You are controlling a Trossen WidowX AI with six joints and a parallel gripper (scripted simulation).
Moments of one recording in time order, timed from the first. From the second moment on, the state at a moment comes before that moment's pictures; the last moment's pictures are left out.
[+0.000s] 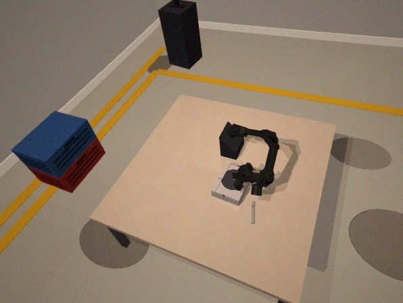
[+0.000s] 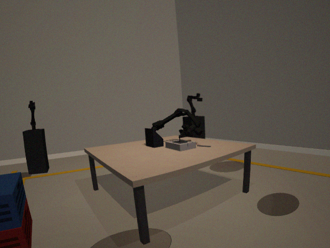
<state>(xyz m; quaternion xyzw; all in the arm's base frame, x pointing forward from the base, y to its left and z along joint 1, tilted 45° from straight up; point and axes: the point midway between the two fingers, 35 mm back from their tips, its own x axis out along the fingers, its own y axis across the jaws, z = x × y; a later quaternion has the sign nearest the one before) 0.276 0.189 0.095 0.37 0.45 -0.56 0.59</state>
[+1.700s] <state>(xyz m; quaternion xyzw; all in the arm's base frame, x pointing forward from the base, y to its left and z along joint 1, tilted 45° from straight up) 0.274 0.197 0.088 0.37 0.45 -0.56 0.60</state>
